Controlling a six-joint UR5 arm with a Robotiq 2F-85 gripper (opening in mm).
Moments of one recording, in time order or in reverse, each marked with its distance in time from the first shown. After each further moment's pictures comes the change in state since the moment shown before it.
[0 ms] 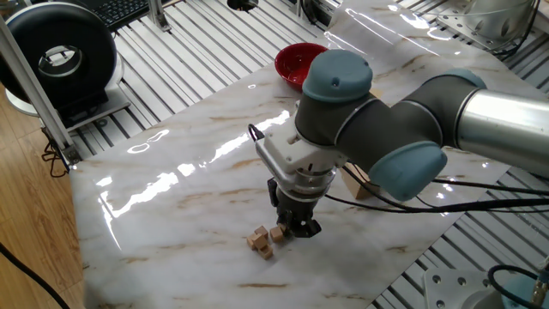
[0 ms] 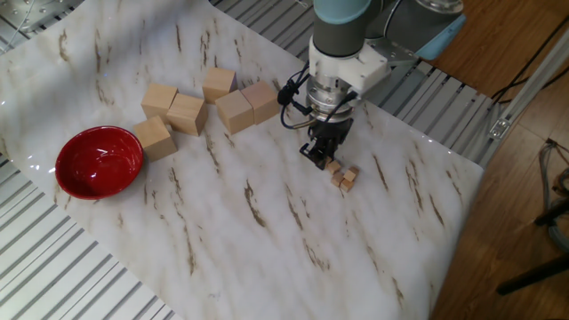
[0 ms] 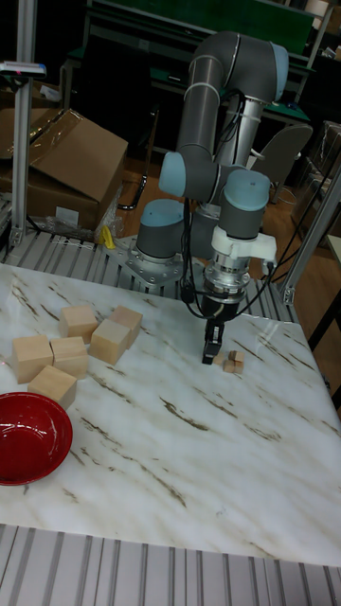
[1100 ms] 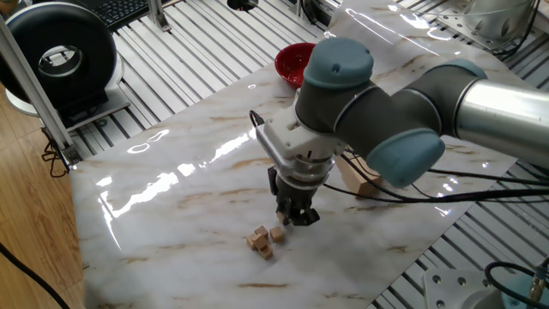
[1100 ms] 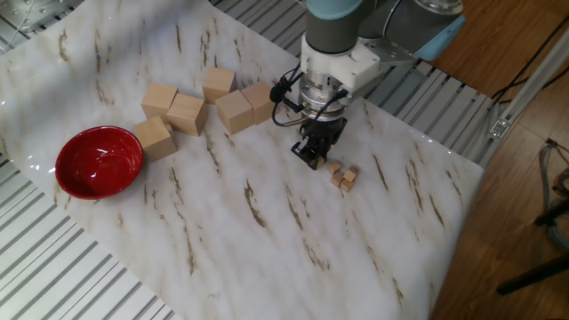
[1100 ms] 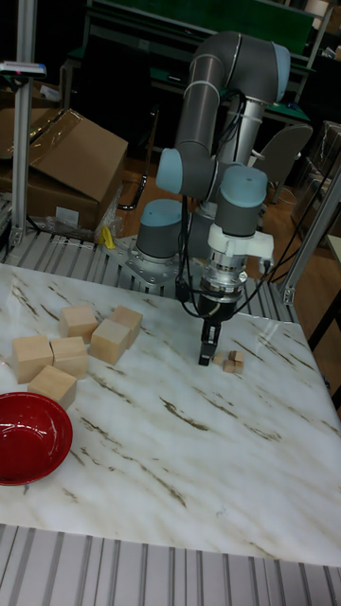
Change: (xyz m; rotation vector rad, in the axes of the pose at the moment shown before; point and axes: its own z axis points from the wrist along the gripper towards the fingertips) arm 0.010 -0.019 -0.010 0.007 -0.001 0.017
